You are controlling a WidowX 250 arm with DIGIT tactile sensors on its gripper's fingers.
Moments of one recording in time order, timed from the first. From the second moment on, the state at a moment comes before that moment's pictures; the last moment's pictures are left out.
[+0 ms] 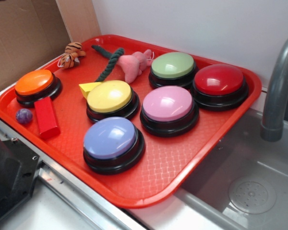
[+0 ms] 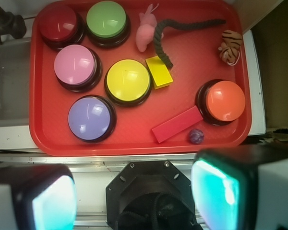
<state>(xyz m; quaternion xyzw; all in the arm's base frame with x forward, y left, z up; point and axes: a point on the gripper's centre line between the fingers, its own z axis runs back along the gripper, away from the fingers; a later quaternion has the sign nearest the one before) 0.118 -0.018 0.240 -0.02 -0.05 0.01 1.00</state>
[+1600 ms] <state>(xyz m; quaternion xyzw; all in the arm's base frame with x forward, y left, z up) 0.274 0.058 0.116 -0.08 -0.01 0.46 0.89</state>
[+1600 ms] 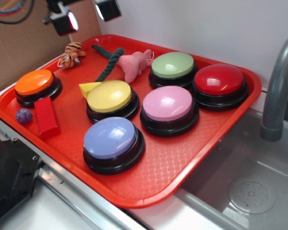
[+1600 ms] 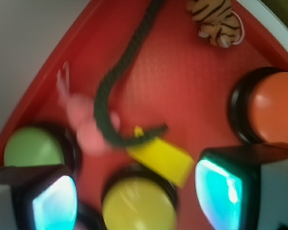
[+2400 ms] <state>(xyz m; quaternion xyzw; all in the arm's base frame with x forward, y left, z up) 0.322 0.077 0.035 -0.05 -0.09 0.59 0.80</state>
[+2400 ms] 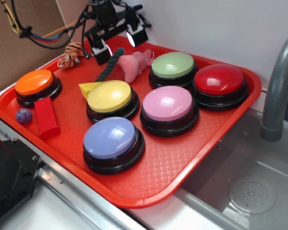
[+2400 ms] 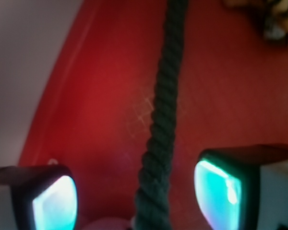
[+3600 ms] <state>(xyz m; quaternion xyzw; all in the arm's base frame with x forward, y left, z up) 0.295 0.072 0.077 -0.01 -0.02 0.37 0.93</state>
